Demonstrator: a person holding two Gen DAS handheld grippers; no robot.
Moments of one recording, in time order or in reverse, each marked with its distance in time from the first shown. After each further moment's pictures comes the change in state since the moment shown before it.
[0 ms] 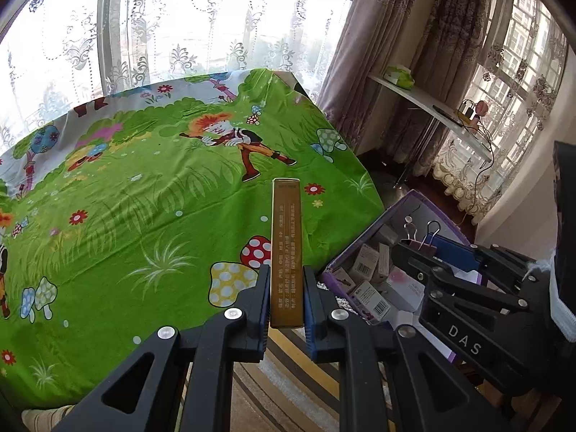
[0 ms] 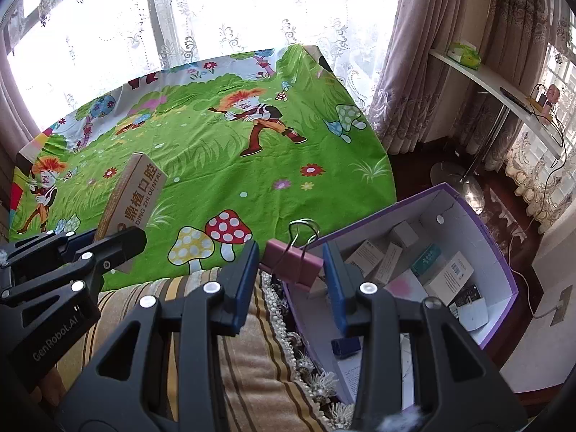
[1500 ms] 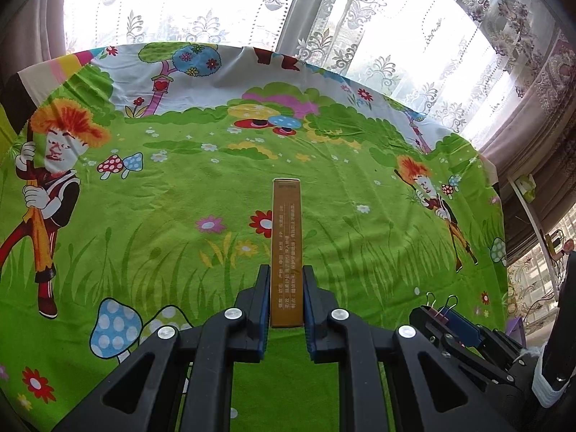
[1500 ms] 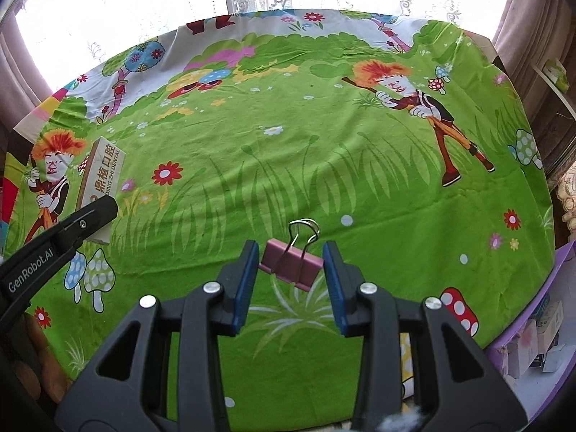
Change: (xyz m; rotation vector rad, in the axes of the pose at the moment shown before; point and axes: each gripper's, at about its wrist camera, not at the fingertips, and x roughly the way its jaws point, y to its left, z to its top) left arm 0.026 0.276 0.010 -0.475 -0.055 0.229; right arm 0.141 0.217 0.064 -0.115 0.131 0.139
